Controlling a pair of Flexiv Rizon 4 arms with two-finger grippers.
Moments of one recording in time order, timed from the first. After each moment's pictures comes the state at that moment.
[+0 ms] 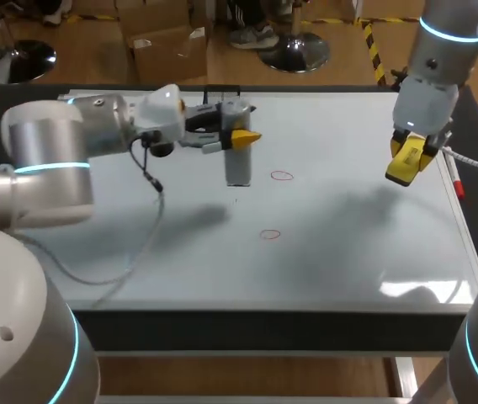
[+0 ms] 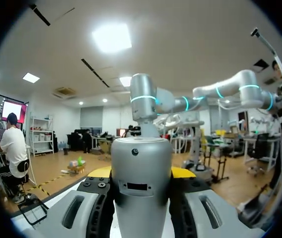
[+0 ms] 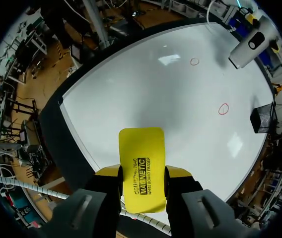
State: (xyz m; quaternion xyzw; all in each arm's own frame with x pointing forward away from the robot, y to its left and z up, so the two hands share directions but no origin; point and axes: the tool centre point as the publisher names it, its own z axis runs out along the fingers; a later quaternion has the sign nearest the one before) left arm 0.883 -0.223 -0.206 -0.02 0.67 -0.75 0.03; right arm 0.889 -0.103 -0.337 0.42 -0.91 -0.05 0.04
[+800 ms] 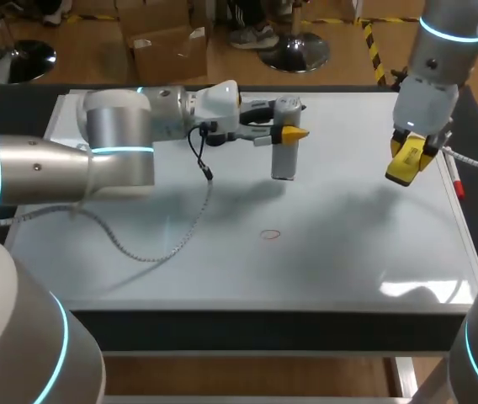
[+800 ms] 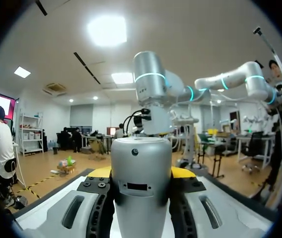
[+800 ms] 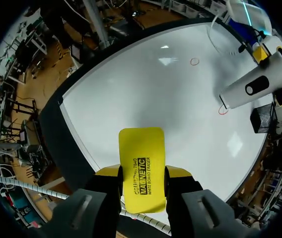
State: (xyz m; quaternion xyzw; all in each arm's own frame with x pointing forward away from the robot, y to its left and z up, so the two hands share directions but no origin) left arm 0.931 -0.311 -0.247 0.01 0.67 -0.74 -0.01; right arm 0.889 -0.103 -0.337 0.42 -0.91 -0.05 0.04
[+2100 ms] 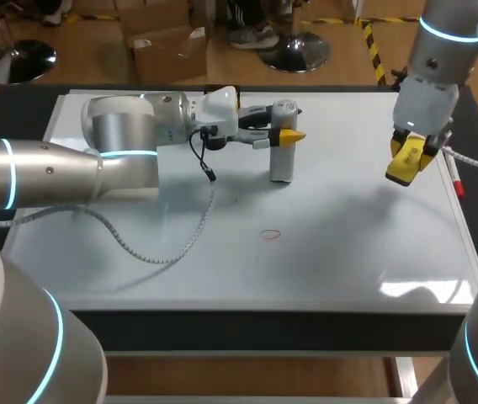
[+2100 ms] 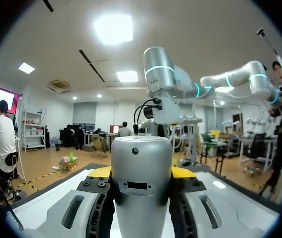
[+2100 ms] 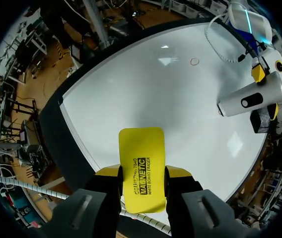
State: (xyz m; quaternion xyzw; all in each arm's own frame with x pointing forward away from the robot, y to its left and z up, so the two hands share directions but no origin) left arm 0.953 -0.308 -0.277 -0.01 0.67 -0.74 -0.01; right arm 0.889 -0.103 -0.337 0.42 -0.91 -0.05 0.04
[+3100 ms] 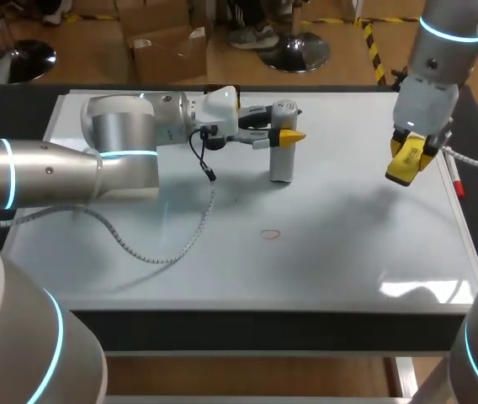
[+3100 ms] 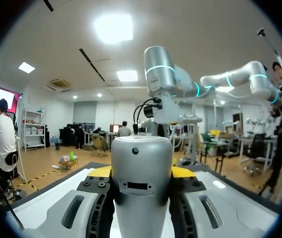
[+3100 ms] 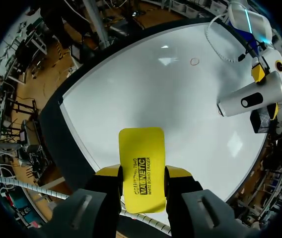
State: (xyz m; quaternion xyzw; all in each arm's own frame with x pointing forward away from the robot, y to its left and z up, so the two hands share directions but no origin) left arm 0.953 -0.308 -0.276 -0.01 0.67 -0.74 -0.01; right arm 0.889 -0.103 -0.337 0.42 -0.91 -0.05 0.04
